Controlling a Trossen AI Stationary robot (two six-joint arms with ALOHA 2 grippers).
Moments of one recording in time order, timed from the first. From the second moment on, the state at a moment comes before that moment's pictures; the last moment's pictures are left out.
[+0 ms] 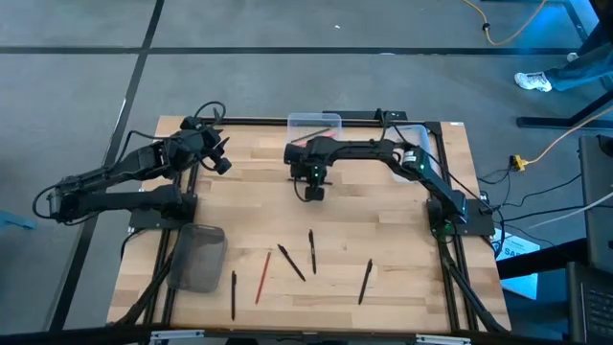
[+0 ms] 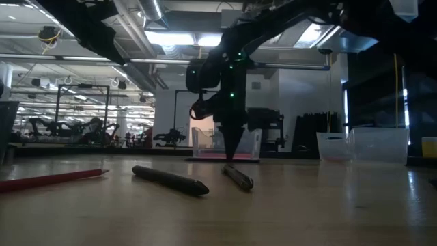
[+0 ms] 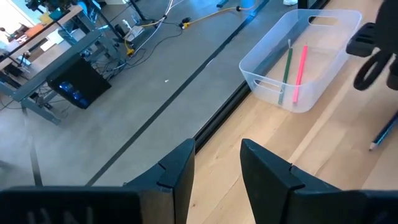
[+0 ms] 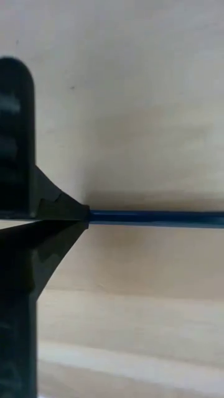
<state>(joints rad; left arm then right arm) 0.40 0.64 0.70 -0.59 -0.56 0.11 -0.24 2.35 1.92 -1.06 0.02 -0.17</state>
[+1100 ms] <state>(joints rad) 0.40 0.64 0.70 -0.59 -0.56 0.11 -0.27 2.39 2.34 -1.05 0.03 -0.26</state>
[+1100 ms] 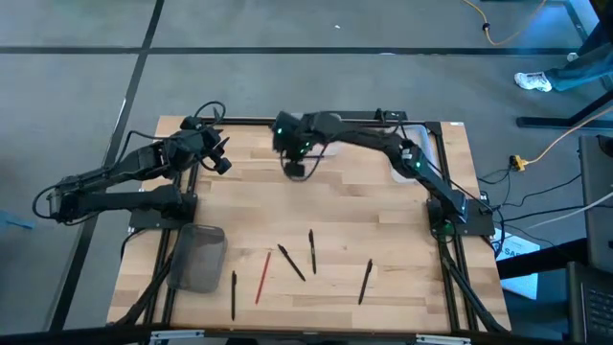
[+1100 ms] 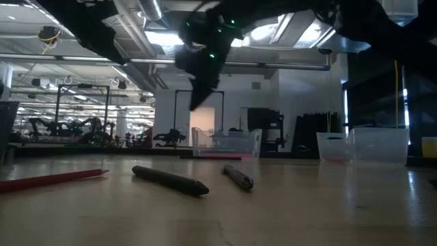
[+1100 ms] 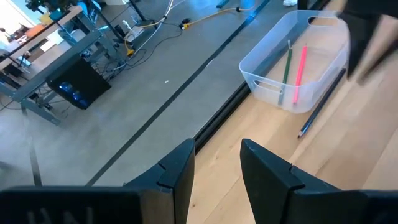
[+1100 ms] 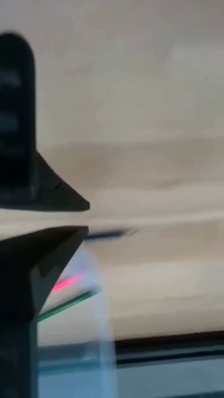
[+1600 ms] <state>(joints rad) 0.40 0.64 0.70 -0.53 -0.46 0.08 -0.20 2.53 2.31 -0.70 0.30 -0.37</state>
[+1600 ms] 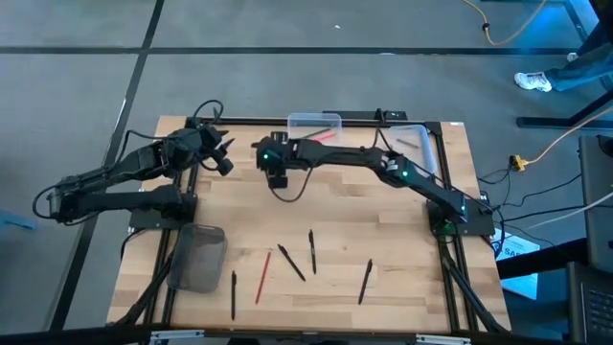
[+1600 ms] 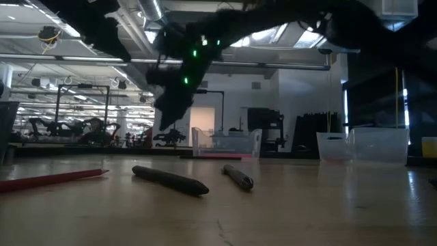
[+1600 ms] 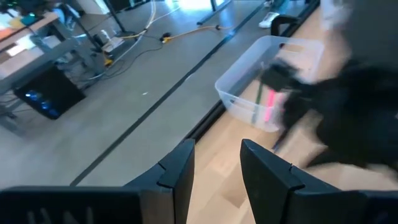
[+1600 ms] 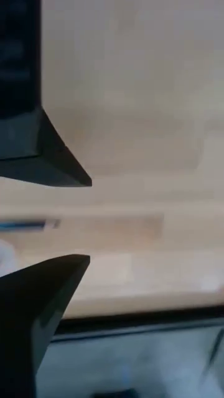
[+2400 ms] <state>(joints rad) 0.40 0.64 0.70 -0.53 -0.45 0.08 -0.31 2.60 2.36 -0.78 0.06 -0.20</state>
